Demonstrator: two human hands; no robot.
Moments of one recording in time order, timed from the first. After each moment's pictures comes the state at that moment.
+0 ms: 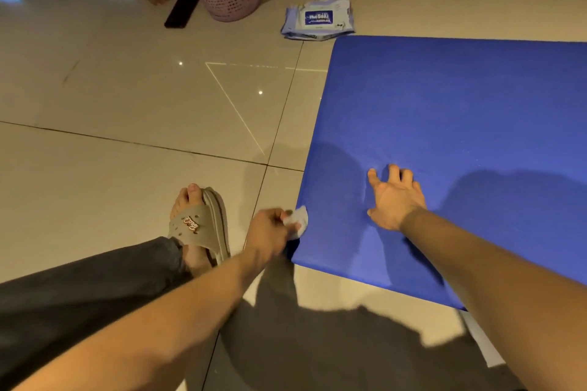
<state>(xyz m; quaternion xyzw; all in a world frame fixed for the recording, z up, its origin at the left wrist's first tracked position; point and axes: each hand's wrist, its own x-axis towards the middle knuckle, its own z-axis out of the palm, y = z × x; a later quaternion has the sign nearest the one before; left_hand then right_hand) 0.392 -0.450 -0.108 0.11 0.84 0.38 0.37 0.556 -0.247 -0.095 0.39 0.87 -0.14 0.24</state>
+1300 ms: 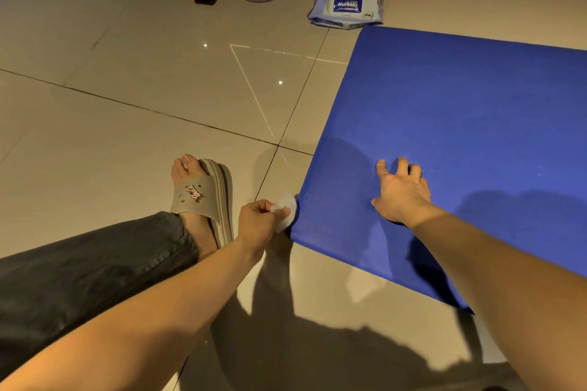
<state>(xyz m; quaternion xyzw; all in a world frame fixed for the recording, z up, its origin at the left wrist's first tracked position) 0.413 -0.482 -0.094 -0.03 0.80 0.48 0.34 0.556 -0.249 -0.097 0.40 0.88 -0.15 0.23</state>
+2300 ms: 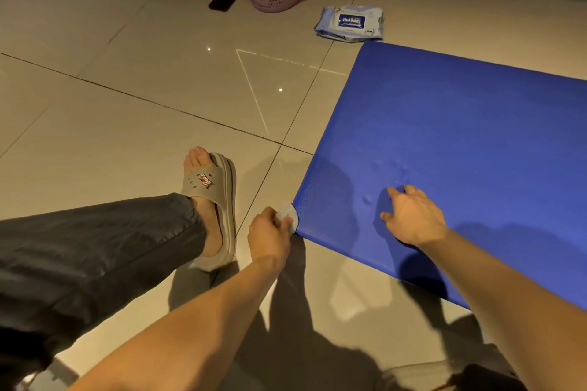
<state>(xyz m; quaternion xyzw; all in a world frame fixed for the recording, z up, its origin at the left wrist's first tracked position) 0.468 -0.496 -0.096 0.06 0.93 0.31 0.20 0.615 -0.266 -0.063 0.37 0.88 -0.17 0.22</state>
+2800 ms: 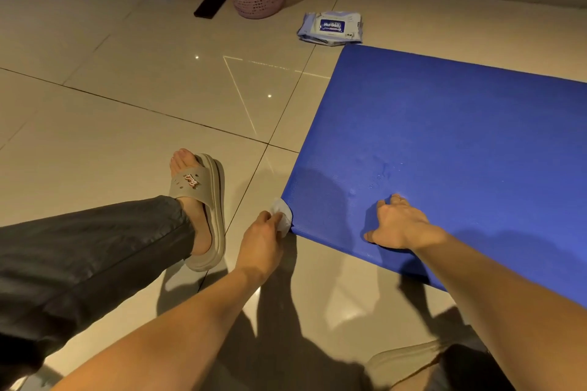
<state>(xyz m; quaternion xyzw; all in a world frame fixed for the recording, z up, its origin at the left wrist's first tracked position) 0.479 -0.517 -0.095 0.33 0.91 0.14 0.21 0.641 -0.279 -0.061 0.34 0.87 -0.17 0.32</state>
